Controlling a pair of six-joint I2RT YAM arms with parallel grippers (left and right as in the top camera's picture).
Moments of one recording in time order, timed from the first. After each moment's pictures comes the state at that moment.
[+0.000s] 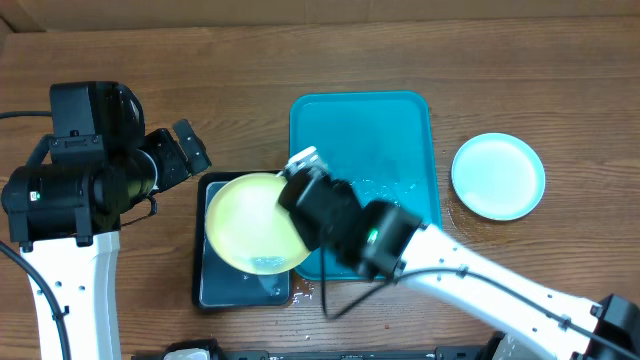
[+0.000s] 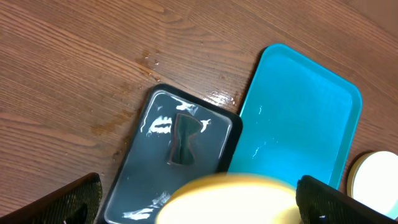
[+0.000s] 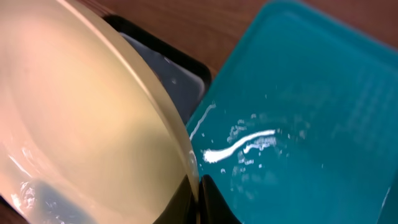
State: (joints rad) left arm 0.07 1.29 1.65 -1.38 0.09 -0.43; right arm 1.04 1.56 1.36 -0.78 0.30 0.38
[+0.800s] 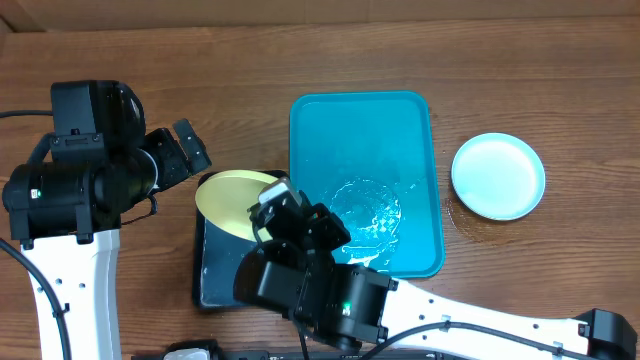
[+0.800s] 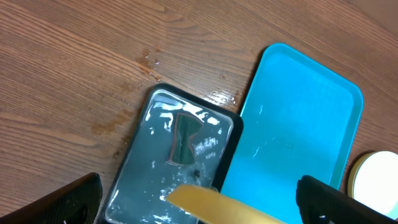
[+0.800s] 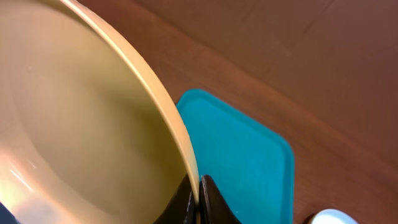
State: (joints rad) left arm 0.07 1.30 1.65 -1.38 0.09 -0.43; right arm 1.31 1.56 1.36 -0.72 0.98 0.38
